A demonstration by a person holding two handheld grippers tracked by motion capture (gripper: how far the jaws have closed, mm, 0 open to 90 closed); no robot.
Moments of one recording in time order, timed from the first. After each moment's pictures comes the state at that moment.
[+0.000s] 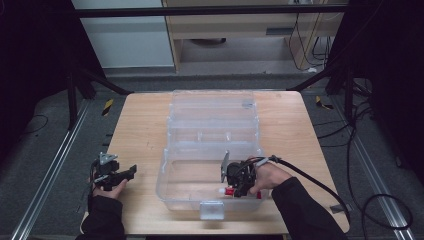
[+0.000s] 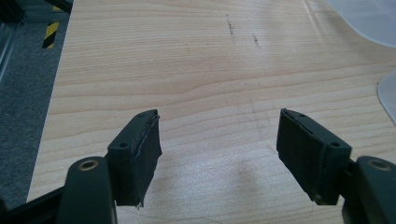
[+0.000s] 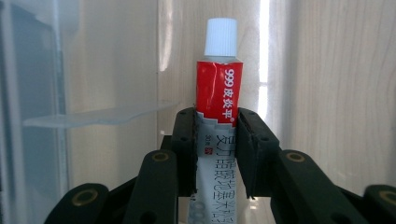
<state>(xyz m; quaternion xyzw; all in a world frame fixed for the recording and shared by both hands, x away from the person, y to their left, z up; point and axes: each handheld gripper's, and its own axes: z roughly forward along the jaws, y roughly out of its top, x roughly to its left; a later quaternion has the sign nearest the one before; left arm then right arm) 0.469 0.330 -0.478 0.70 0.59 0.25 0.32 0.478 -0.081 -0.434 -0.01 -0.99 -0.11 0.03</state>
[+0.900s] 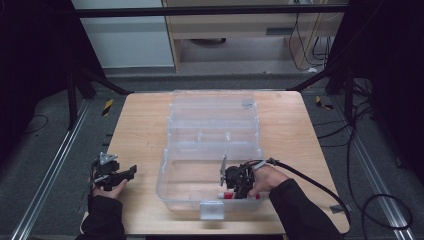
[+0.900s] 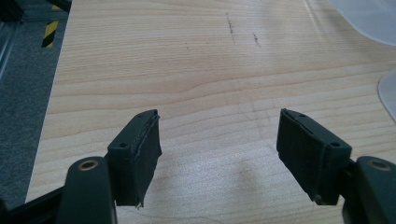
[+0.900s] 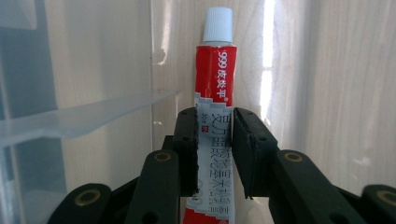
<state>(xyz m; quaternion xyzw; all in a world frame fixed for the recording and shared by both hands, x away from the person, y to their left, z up) 0.469 0.330 -0.479 0.70 0.59 0.24 0.32 0.477 -0.079 -0.448 -0.01 -1.00 -0.07 0.03</state>
